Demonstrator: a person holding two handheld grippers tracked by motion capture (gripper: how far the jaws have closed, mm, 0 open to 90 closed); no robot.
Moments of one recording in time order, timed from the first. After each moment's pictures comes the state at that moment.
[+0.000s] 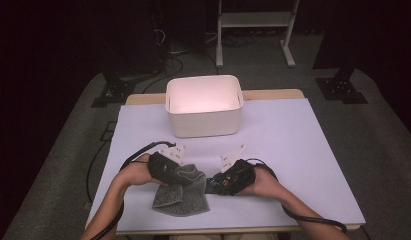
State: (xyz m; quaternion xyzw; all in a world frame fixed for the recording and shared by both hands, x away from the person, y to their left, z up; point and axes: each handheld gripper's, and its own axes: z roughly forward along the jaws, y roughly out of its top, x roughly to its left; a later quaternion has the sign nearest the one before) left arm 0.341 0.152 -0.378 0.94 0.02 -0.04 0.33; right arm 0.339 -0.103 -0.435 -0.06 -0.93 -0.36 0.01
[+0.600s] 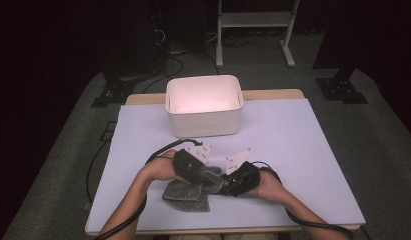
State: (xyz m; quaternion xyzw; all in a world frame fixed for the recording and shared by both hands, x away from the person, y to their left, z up) left arm 0.349 0.078 -0.375 0.94 -0.05 -0.07 0.33; right arm 0.330 -0.114 -0.436 -0.07 -0.92 -0.38 -0.01
